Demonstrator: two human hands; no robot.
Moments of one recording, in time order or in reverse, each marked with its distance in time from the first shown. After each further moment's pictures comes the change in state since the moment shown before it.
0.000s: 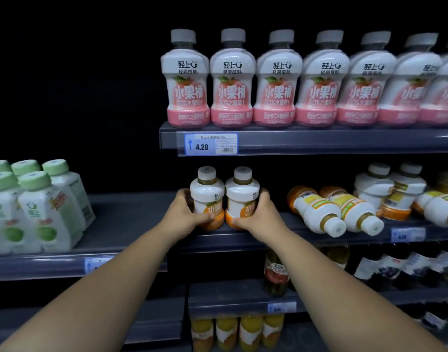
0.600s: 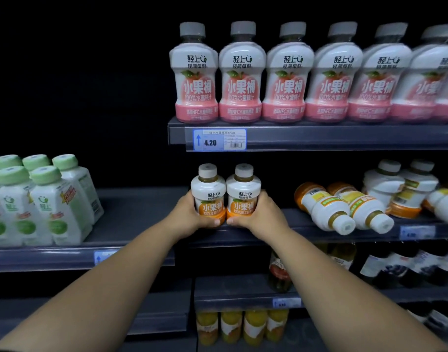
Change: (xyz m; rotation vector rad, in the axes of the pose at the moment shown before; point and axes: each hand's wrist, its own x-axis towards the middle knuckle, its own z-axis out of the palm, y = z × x) left_hand -0.008 -0.002 -0.012 -0.012 -0.197 0.033; right_hand -0.004 -0.008 0.011 -0.157 -0.003 0.010
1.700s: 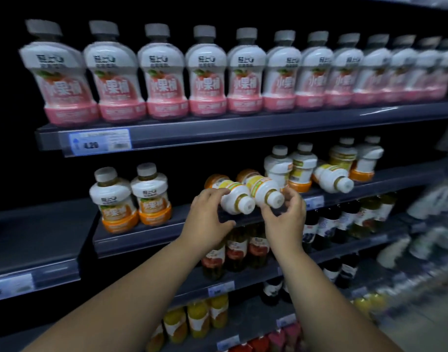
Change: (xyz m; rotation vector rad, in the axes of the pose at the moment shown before) left_hand -0.017 0.098 0.213 0.457 0.084 0.475; right_hand -0.082 0.146 -0.131 0.348 0.712 0.095
